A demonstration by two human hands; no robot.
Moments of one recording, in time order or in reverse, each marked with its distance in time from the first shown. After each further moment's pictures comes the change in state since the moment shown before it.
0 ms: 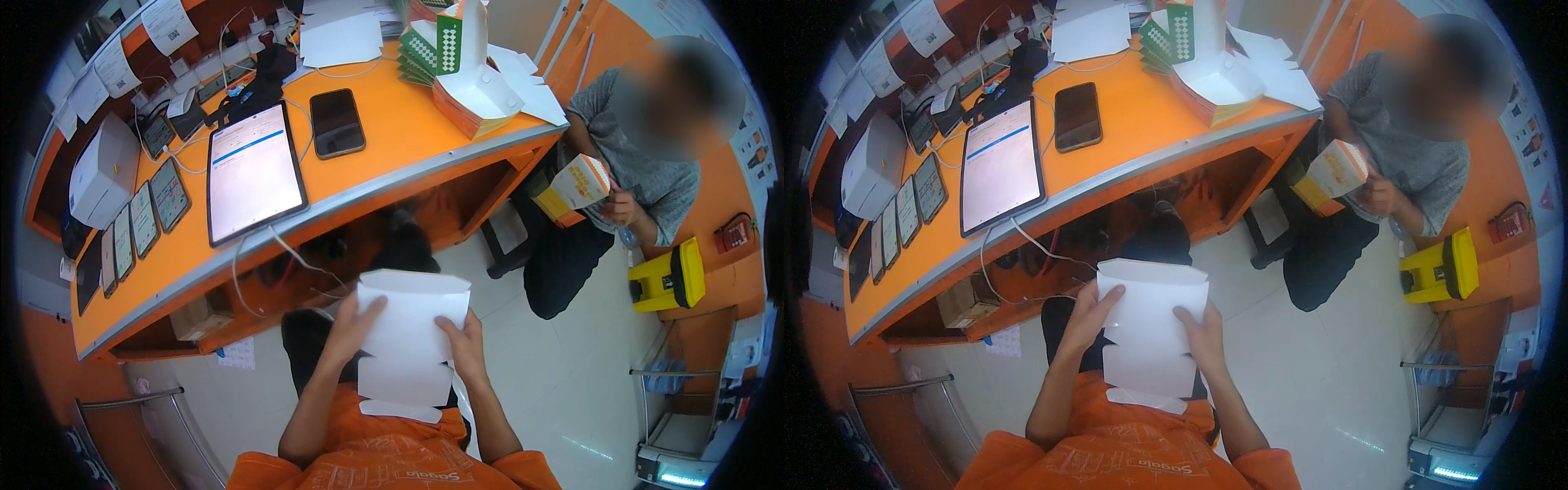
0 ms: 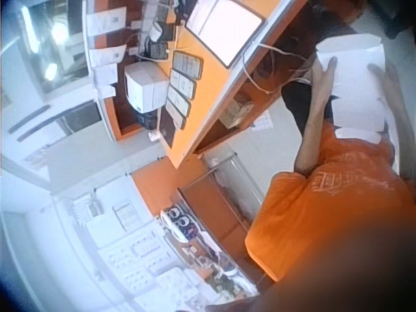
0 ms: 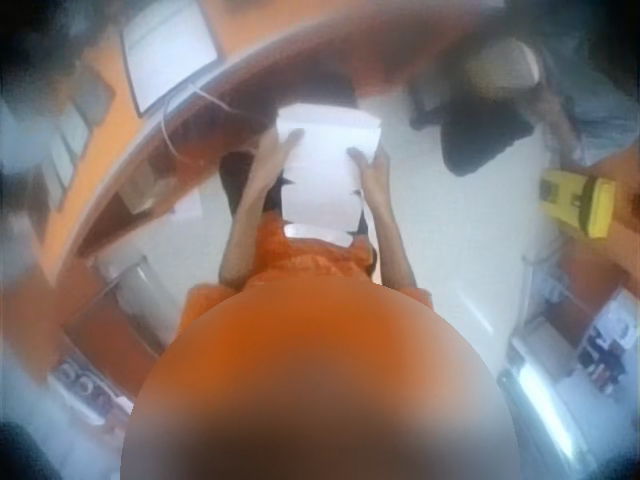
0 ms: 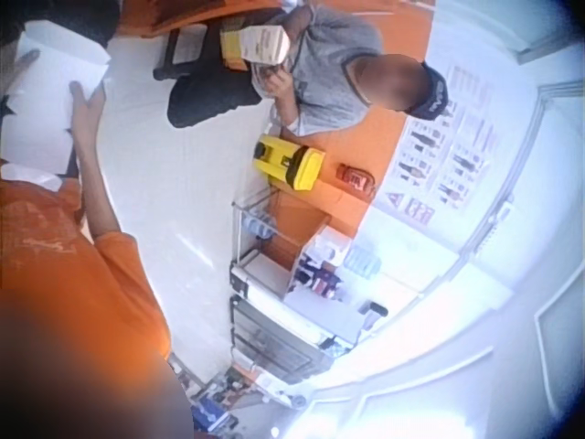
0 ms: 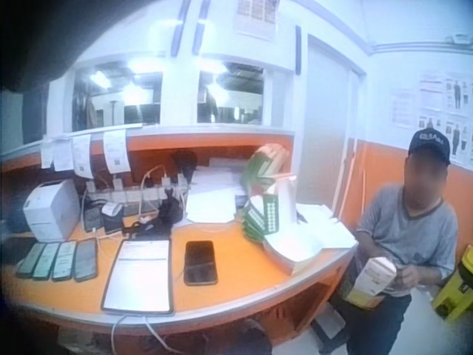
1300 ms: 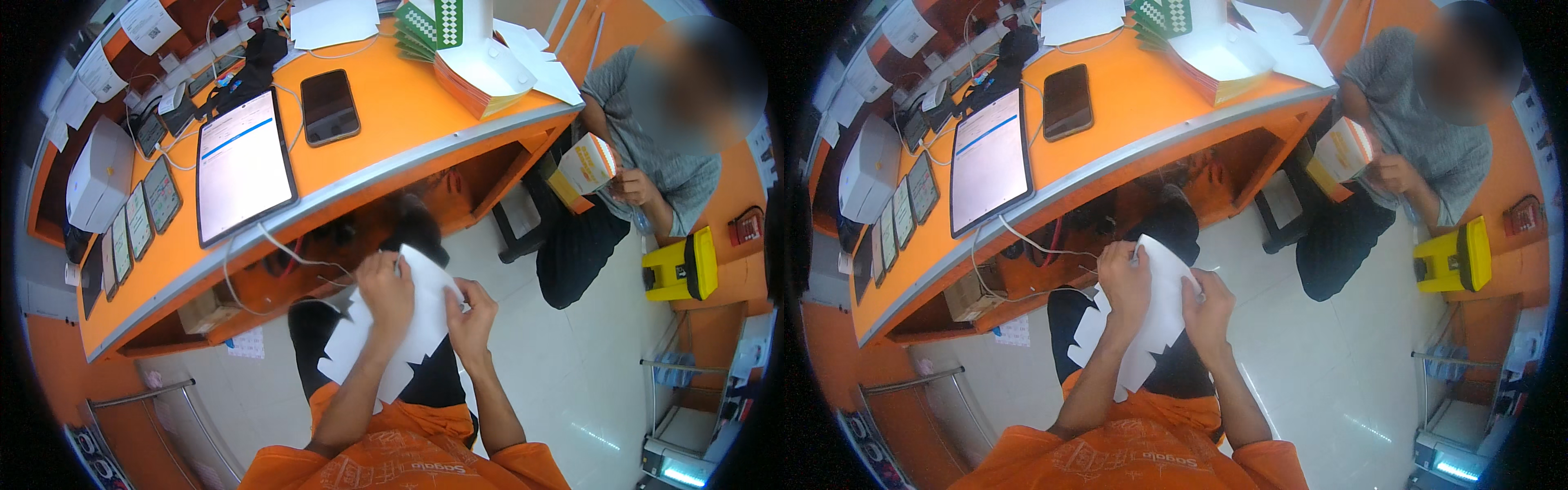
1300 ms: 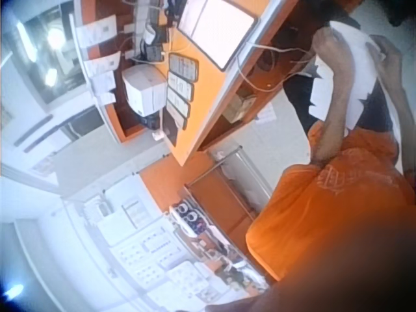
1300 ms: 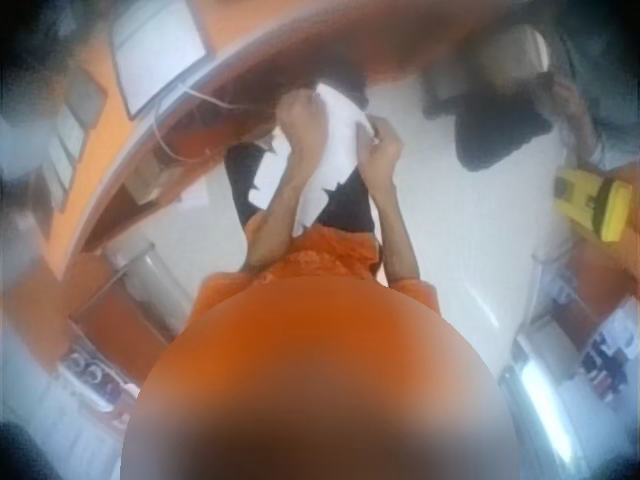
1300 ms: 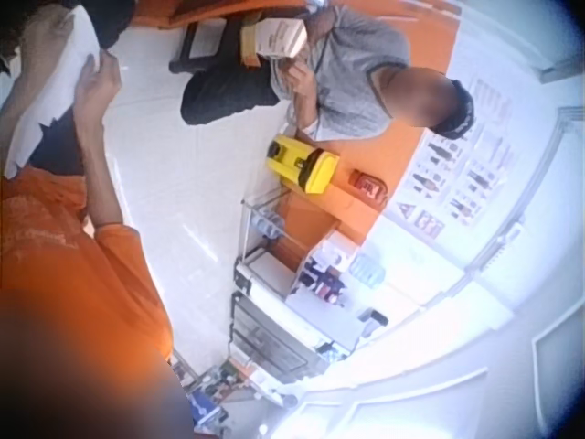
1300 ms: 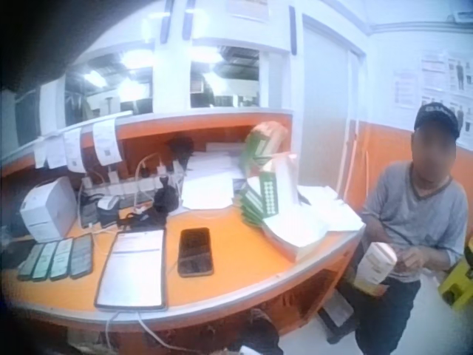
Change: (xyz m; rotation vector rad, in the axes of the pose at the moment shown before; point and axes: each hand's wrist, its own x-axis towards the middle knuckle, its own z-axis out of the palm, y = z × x) left_hand 0.056 -0.008 0.072 0.776 0.628 0.529; right_hand 0.036 -0.005 0.012 -0.469 0.273 -0.567
